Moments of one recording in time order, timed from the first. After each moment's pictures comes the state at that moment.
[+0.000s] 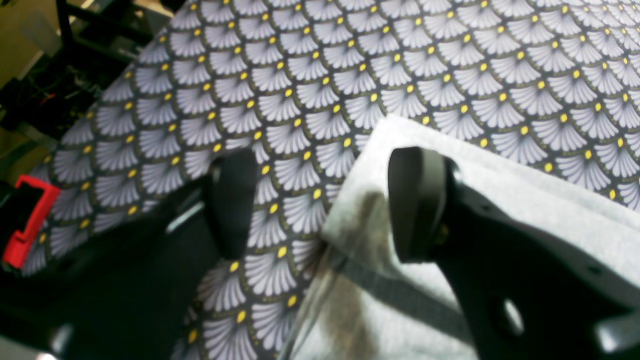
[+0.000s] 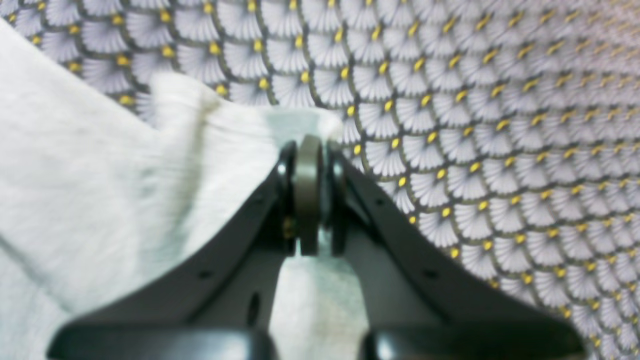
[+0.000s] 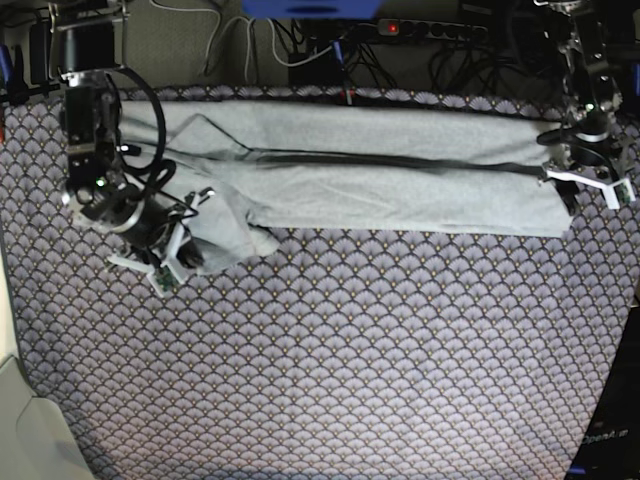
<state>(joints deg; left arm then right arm) 16.3 -15.2 -24.2 85.6 -18.9 -0.6 13.3 -0.8 16.0 0.6 94.6 7.5 32.8 -39.3</state>
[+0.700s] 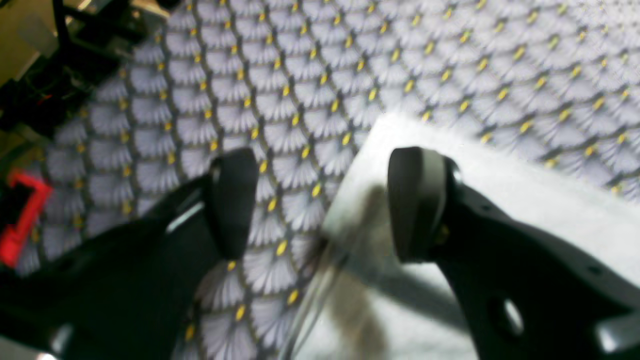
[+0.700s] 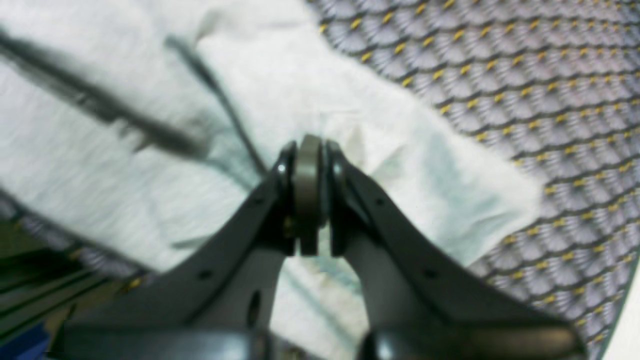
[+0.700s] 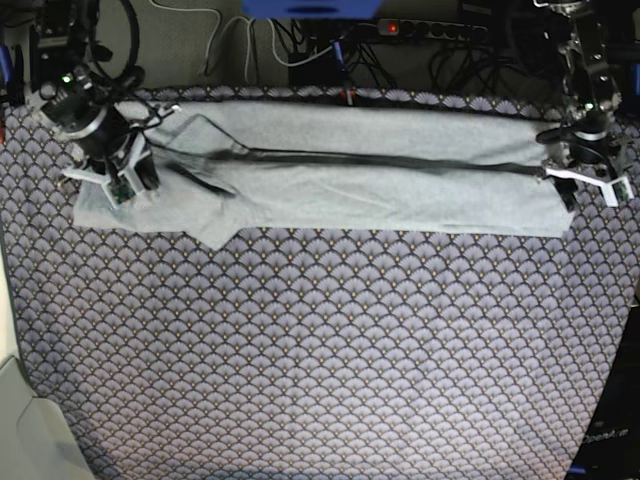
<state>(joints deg) 16.0 -15.2 -24.4 82.7 -18.9 -0.8 12.7 -24.5 15.1 13.8 114.4 7.7 33.2 -40.9</state>
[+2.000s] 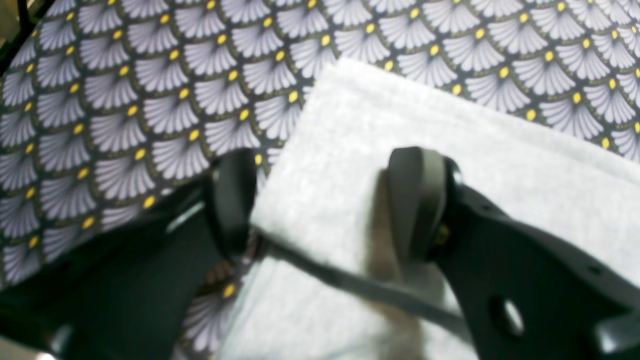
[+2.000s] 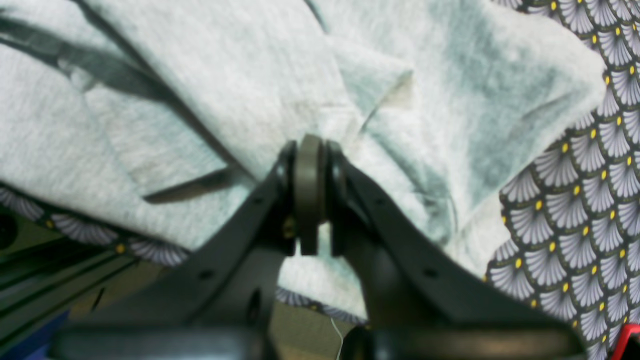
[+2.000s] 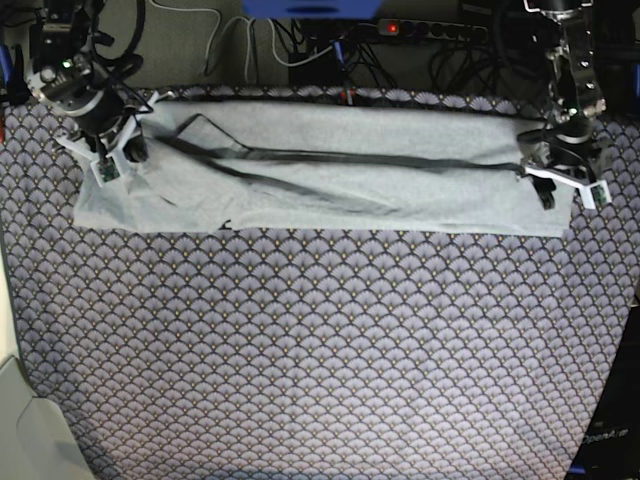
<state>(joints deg) 14.3 -15.1 -19.7 79.6 -18.9 -0.9 12.8 -27.2 10.5 19.8 109.8 7.7 33.1 -41.3</state>
